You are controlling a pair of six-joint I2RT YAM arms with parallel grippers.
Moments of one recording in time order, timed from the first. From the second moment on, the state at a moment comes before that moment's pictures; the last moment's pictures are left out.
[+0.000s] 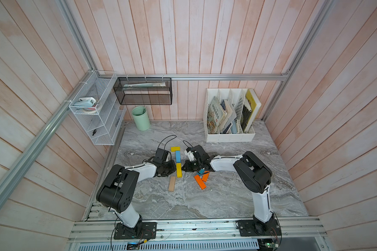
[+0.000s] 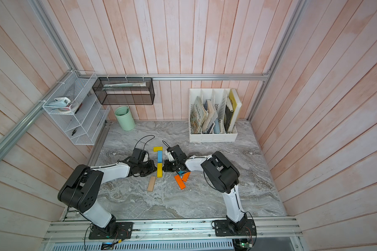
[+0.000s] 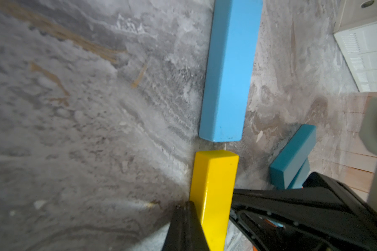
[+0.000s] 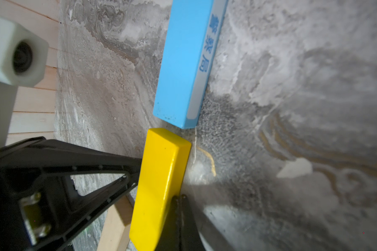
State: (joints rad) left arm -0.38 1.67 0.77 -0.09 0.31 -0.74; right arm 0.77 2.06 1.18 0.02 -0.43 0.65
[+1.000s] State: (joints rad) left arm -0.38 1.68 0.78 -0.10 0.30 -0.74; right arm 0.77 2.06 1.19 0.02 -0.44 0.65
